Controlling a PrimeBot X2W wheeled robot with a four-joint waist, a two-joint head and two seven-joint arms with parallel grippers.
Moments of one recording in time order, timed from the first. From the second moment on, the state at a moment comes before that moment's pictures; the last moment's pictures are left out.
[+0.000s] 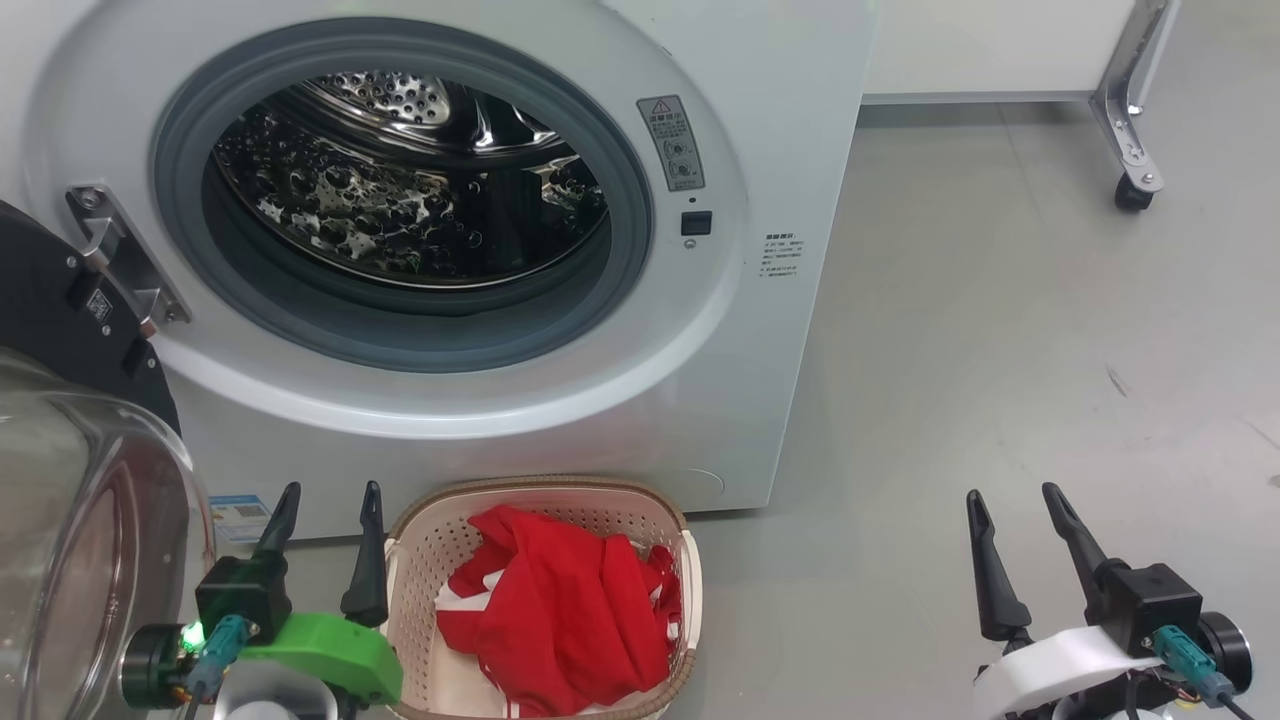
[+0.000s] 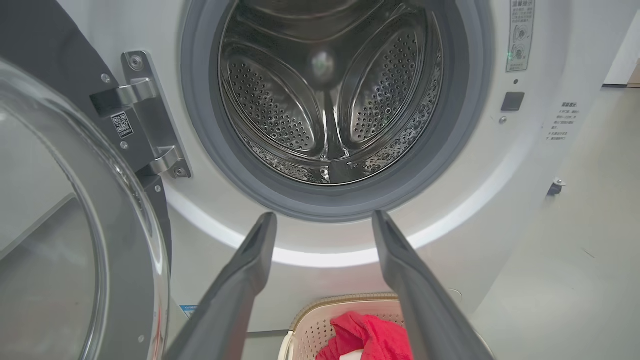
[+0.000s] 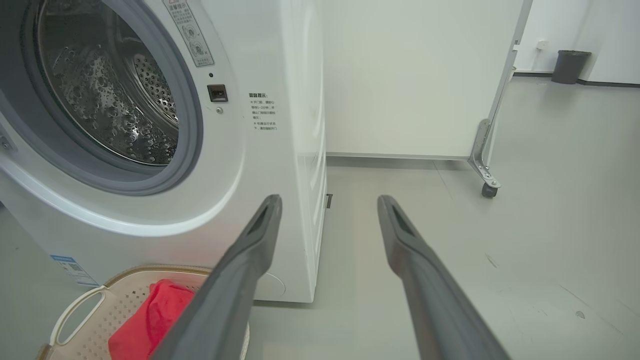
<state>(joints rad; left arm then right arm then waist) -0.11 0.07 -0.17 0.37 -0.32 0.03 -0.26 0.08 -0.09 0.13 0.17 0.24 0.00 -0.25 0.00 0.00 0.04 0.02</state>
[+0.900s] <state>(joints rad) -0.01 0.08 -0.20 0.21 -0.28 0.07 -0.20 0.12 -0.09 0.13 0.12 0.24 -0.01 -0.23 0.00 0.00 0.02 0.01</state>
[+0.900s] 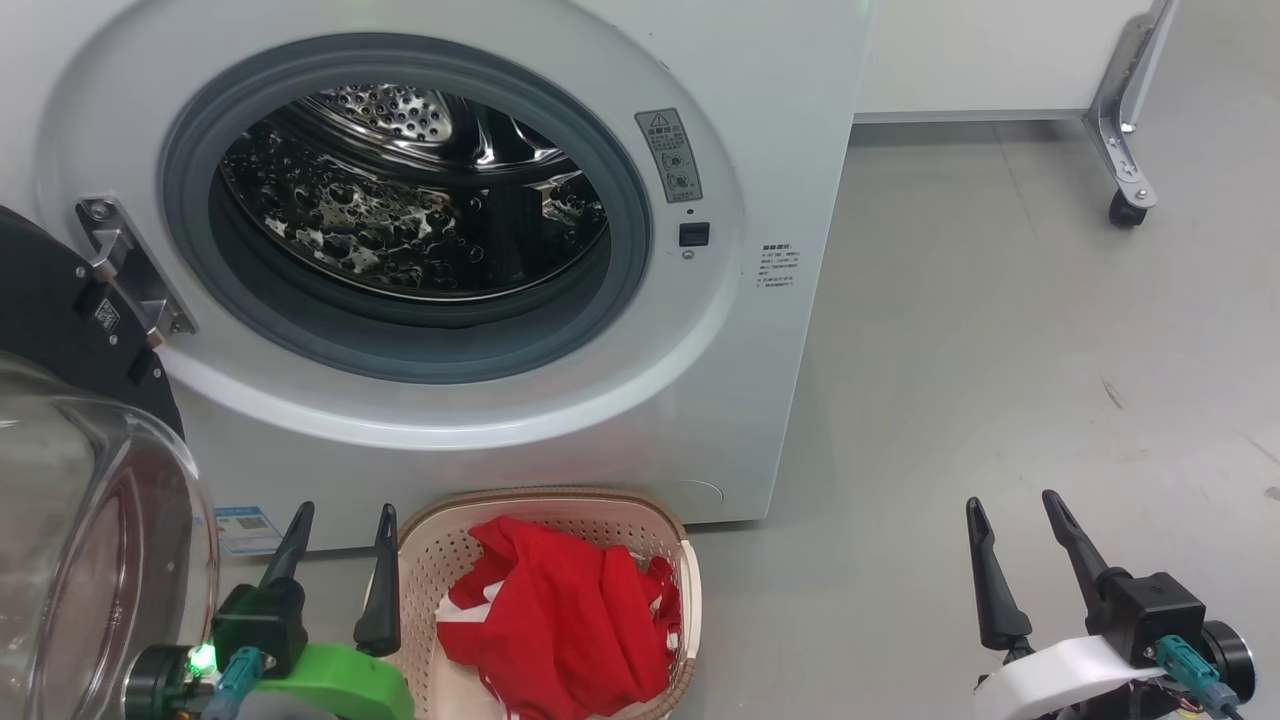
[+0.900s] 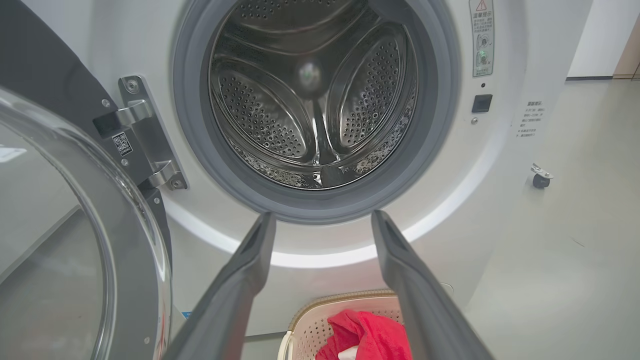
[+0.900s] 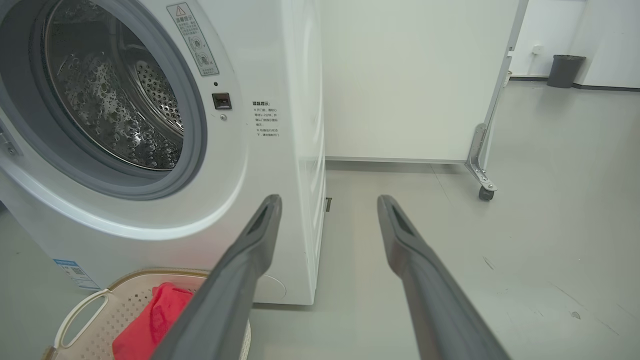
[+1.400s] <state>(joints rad) 0.01 0.09 -0.21 0.15 -0.26 0.08 -0.16 0.13 -0.09 0.13 0.10 0.24 -0.02 -0.22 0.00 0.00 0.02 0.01</state>
